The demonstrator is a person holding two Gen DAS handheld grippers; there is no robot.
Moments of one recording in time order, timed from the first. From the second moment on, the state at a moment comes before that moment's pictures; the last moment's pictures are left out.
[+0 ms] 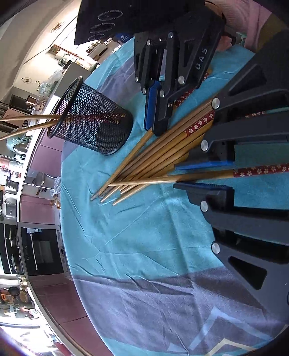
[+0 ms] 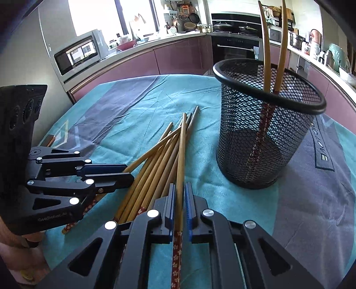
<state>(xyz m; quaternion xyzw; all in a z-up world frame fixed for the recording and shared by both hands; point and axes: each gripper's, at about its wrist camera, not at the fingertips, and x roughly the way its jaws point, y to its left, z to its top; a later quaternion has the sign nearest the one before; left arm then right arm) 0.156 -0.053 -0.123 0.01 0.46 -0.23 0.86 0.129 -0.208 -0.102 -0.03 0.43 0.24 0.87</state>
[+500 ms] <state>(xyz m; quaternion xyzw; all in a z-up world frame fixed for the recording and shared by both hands) 0.151 -0.042 -0.089 -0.03 0.42 -0.25 0.87 0.113 -0.227 -0.061 -0.01 0.37 0.26 0.90</state>
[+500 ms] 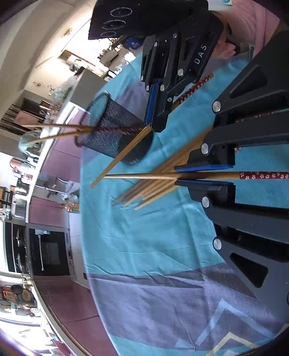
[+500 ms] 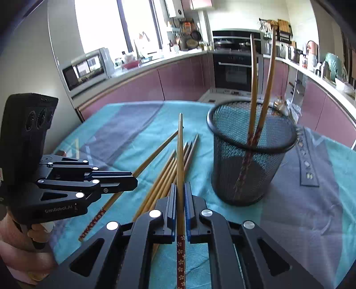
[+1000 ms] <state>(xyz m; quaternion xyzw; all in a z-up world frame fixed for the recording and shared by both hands) 0.130 -0.036 -0.010 -0.06 0.34 -0.30 0.89 0.100 -0.262 -0.013 0.02 0.29 0.27 0.92</state>
